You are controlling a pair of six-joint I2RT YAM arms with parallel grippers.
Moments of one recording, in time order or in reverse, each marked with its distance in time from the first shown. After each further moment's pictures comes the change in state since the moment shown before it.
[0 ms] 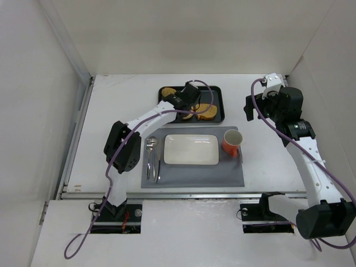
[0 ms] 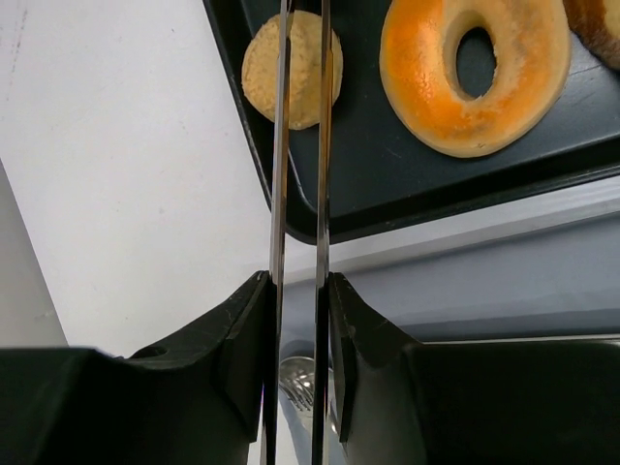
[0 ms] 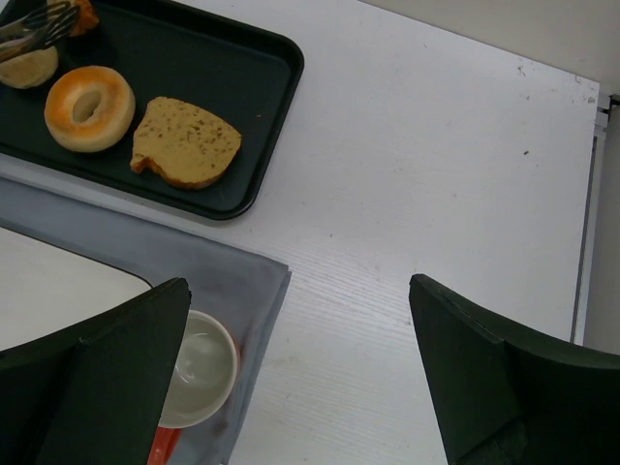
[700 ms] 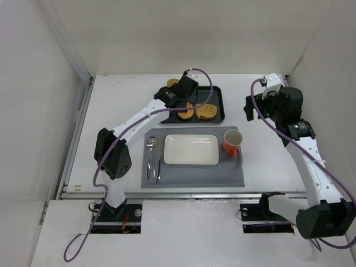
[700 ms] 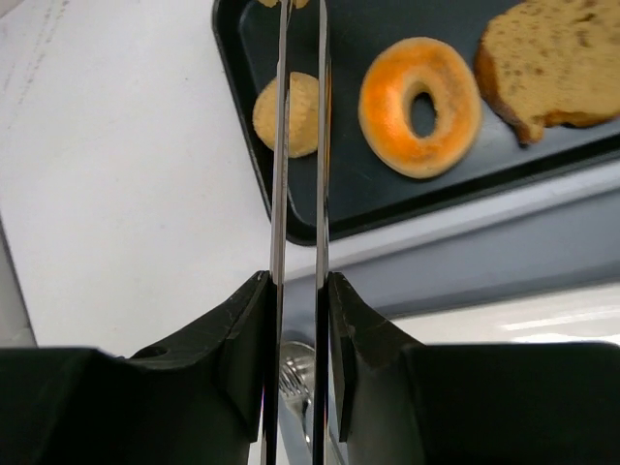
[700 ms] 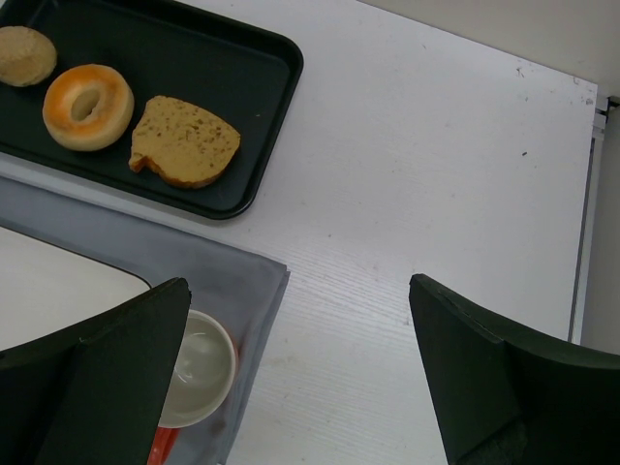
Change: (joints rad) left arm -0.013 -0.116 0.060 -0.026 0.050 -0.032; right arm 0.000 0.000 0.000 0.000 0.000 -0.008
